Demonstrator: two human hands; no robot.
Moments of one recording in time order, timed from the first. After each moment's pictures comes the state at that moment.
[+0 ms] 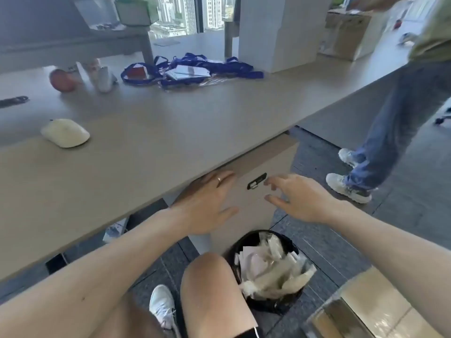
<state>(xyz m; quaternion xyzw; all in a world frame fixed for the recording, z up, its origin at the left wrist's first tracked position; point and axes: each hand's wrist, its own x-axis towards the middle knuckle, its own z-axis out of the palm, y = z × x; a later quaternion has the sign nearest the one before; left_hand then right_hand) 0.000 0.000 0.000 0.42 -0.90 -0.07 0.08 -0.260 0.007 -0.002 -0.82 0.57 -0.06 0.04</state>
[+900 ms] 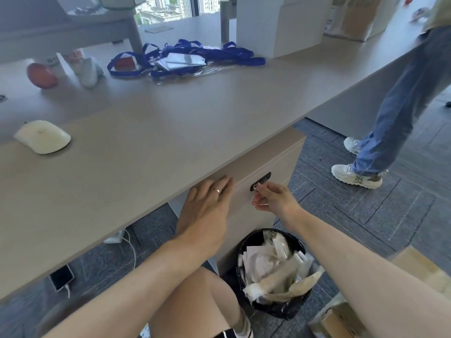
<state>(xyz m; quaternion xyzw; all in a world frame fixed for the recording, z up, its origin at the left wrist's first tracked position) -0.018 0.008 -0.024 0.51 -0.86 0.01 0.08 -0.214 -0.036 -0.073 -0.38 0.61 -0.42 0.56</state>
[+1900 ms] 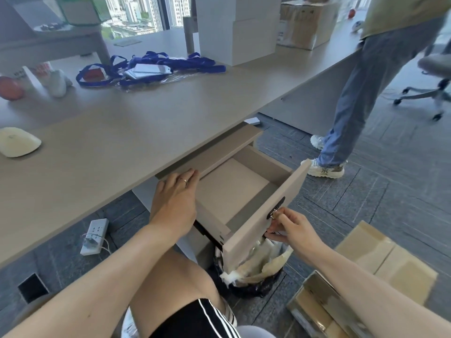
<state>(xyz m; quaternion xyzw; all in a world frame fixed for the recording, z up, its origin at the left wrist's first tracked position) -0.030 0.019 -0.031 0.55 -0.83 0.05 0.09 -0.291 0.110 -0.090 -0.31 0.62 -0.48 0.53</state>
